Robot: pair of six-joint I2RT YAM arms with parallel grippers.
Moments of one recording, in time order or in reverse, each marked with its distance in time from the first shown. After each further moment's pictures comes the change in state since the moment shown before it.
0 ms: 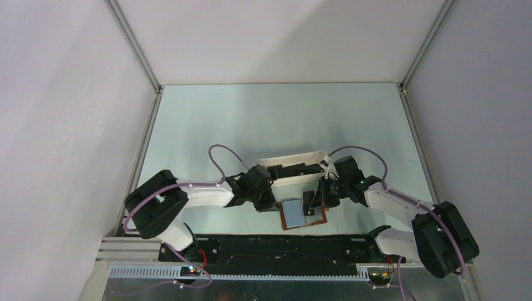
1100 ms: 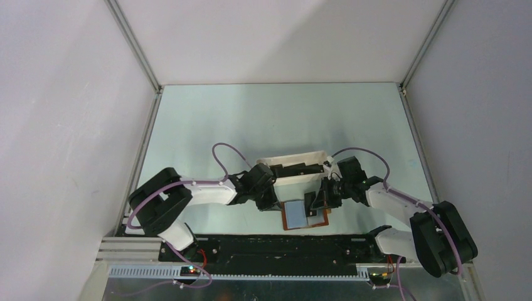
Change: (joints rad) left arm 0.001 0.035 0.037 -0.012 0.018 0.026; right arm -0.058 0.008 -0.024 0.008 -0.055 -0.003
